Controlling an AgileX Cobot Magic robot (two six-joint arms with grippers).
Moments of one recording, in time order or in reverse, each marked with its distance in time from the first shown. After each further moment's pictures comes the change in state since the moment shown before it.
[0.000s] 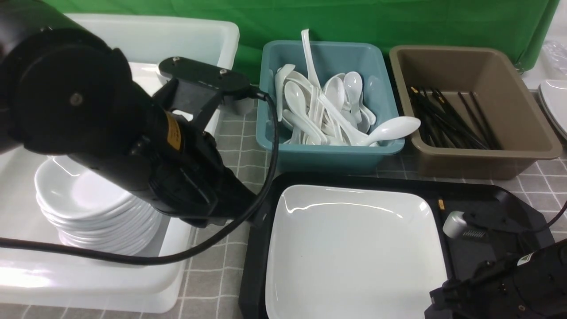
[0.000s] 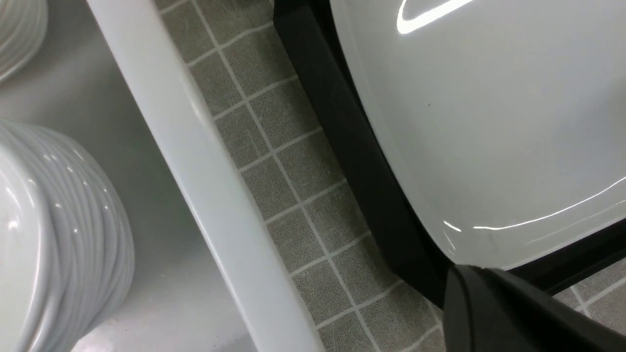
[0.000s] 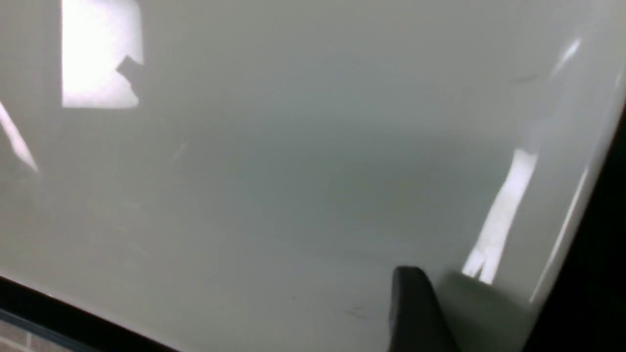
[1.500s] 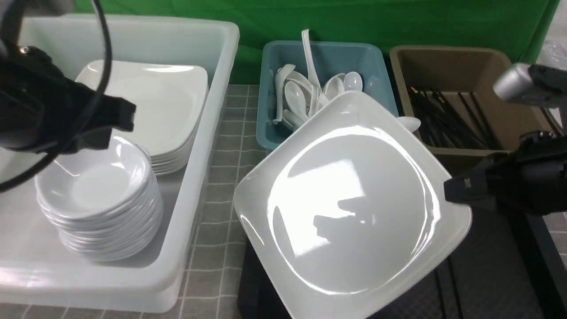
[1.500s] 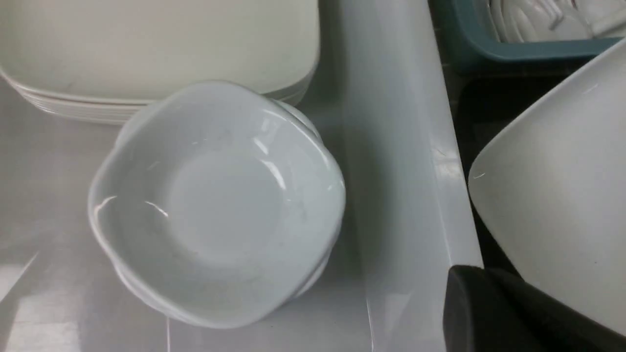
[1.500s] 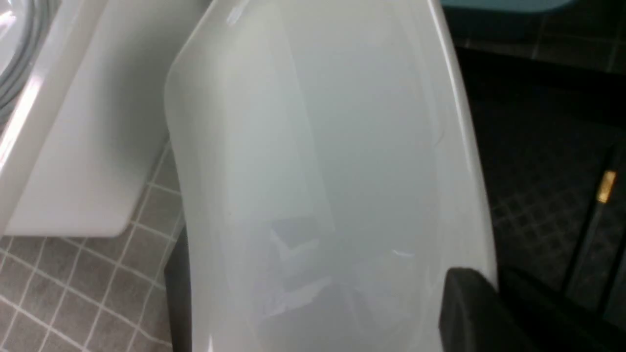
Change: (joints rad) right arm 0.003 -0.300 -0.368 -0.118 0.209 0.097; left arm 0.332 -0.247 0.000 0.043 0.007 -0.045
